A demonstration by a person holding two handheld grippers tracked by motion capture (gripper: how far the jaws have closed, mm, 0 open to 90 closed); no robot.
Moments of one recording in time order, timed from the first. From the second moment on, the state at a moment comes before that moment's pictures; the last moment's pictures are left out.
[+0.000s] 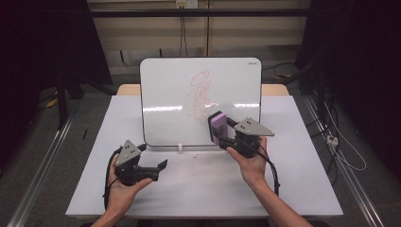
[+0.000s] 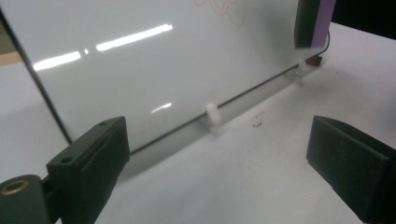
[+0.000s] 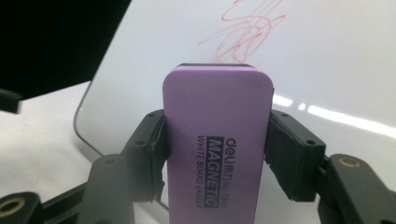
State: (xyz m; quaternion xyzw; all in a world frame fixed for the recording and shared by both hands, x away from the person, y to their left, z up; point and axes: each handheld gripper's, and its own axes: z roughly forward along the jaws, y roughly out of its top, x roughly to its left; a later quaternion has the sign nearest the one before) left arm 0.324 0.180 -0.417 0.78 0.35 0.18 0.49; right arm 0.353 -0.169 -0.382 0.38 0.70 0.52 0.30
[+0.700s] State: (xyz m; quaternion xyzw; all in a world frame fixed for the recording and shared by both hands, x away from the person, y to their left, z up) left arm 0.326 0.204 -0.426 0.77 0.37 0.18 0.49; right arm 0.381 -0.131 -0.346 0.29 0.79 0.33 0.43
